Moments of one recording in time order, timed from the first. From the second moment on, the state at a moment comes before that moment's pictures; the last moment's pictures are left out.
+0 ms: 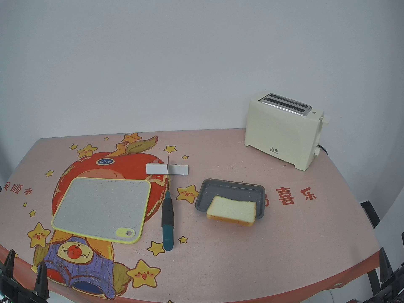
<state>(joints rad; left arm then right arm) -0.01 0.02 -0.02 -0.01 -0.02 0.01 0.00 0.02 -0.02 0.01 -0.01 0.01</state>
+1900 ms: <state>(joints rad) -0.01 0.02 -0.02 -0.01 -0.02 0.01 0.14 0.44 -0.21 0.00 0.72 1.27</state>
